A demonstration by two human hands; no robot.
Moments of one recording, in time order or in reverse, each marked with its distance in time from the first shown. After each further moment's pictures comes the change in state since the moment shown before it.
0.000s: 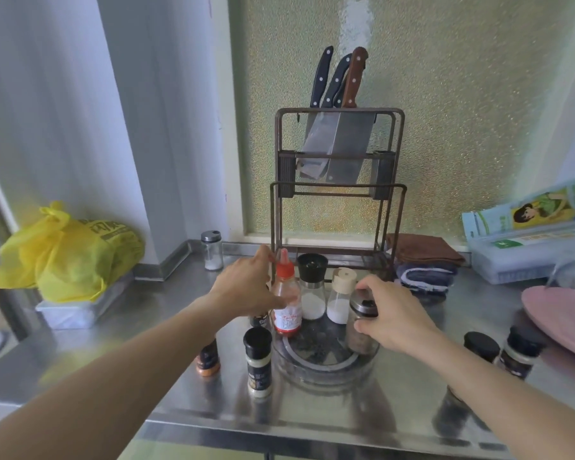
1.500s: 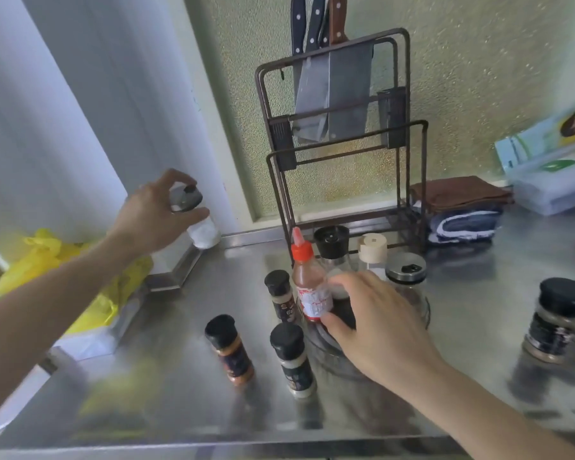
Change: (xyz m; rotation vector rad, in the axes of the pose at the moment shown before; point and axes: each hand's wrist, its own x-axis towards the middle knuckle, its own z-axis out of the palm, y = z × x) left_hand 0.039 -0.105 -0.108 0.004 0.350 -0.090; right_hand -0.029 -0.073 0.057 0.249 0.219 -0.127
